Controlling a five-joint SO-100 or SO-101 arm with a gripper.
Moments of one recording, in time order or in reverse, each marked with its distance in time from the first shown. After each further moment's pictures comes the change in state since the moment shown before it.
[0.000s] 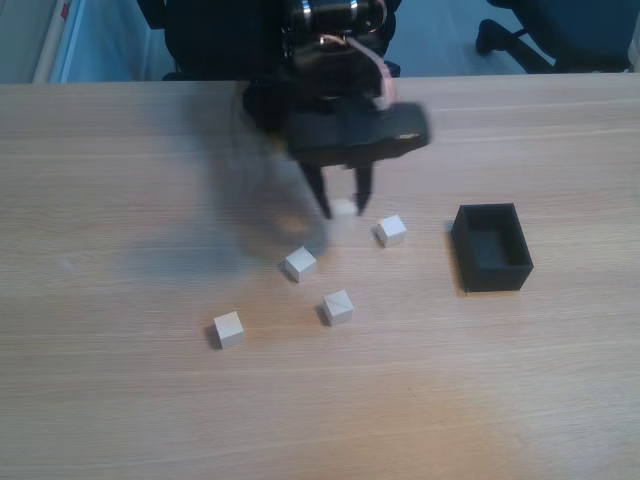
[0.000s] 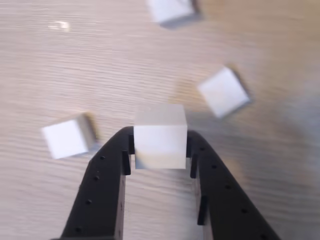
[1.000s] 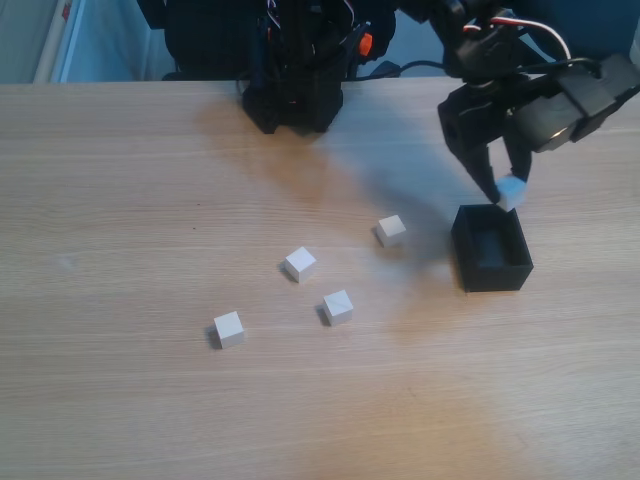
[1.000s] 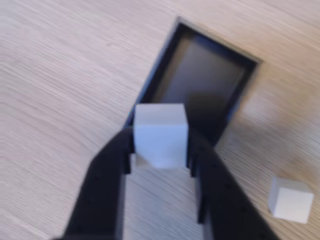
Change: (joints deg) arm -31.6 -27.1 -26.0 -3.8 12.6
